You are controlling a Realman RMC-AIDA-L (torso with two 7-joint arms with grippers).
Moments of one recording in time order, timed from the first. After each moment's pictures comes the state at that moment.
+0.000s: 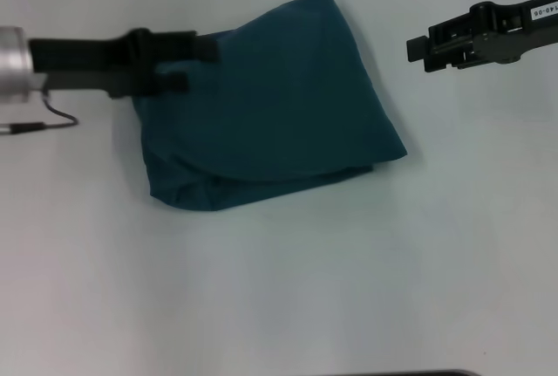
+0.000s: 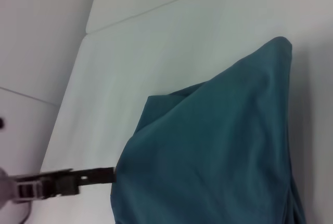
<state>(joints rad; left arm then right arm) -0.63 -2.07 -2.44 -0.75 -1.00 1.52 -2.51 0.75 1.91 -0.63 -0.66 -2.33 -1.64 2.49</state>
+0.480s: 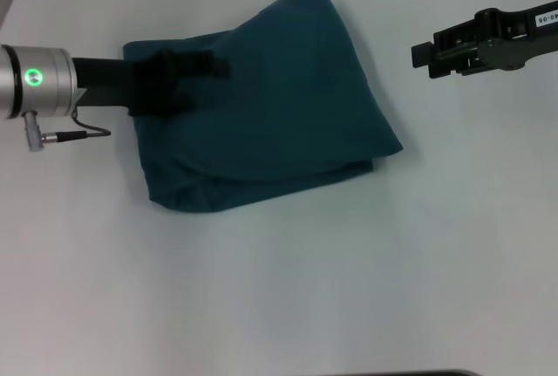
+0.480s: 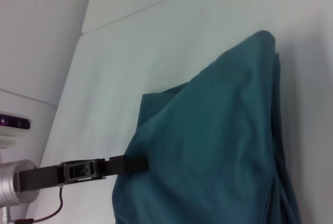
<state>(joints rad) -0.68 -2.07 -2.38 -0.58 -0.97 1.27 -2.54 0.74 1.90 -0.63 -0.66 -2.33 -1.64 2.50</state>
